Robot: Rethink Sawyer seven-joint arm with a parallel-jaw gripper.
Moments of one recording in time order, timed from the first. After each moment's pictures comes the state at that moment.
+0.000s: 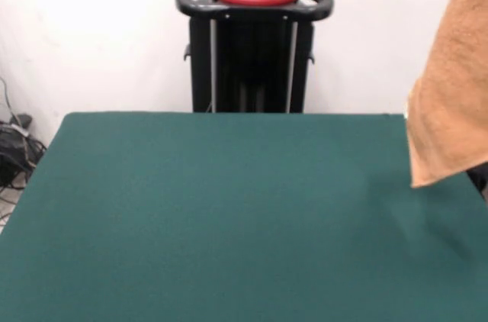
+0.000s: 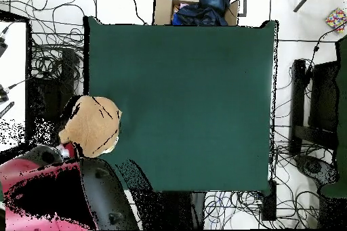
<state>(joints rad) -0.10 -1.46 0.35 1.85 0.03 1.04 1.77</state>
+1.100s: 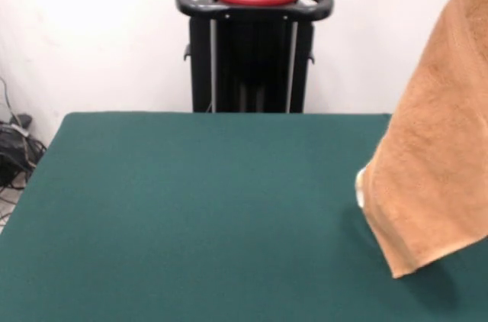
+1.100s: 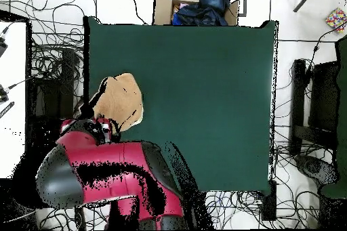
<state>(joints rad) -0.14 -1.31 0.29 1.98 0.04 0.63 1.77</state>
